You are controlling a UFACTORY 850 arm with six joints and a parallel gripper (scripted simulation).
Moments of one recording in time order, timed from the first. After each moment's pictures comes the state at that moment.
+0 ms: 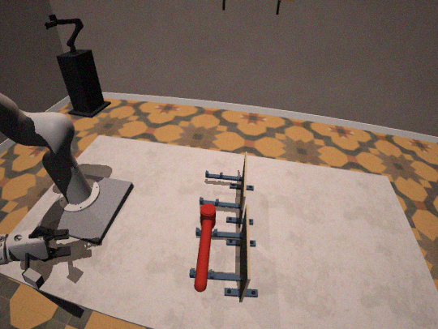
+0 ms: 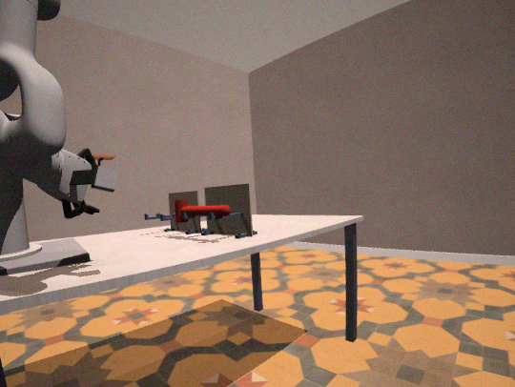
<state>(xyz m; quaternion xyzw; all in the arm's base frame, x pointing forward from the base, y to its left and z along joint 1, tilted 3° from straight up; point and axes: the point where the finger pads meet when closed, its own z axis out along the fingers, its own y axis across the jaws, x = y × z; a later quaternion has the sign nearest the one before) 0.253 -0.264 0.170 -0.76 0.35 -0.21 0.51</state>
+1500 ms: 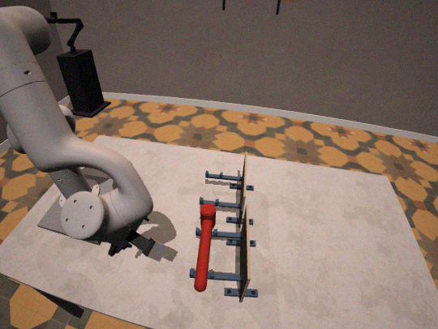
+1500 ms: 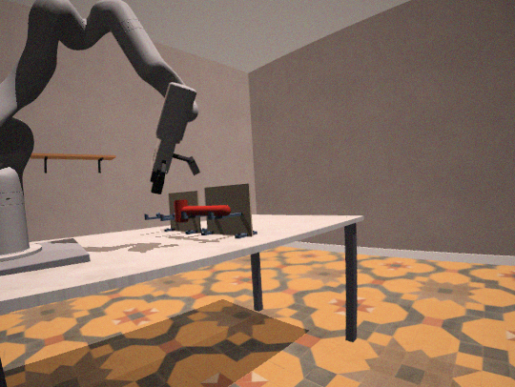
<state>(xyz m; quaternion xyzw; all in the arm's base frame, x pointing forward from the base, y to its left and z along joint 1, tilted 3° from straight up) 0.447 -0.157 0.180 -0.97 0.12 0.11 0.20</state>
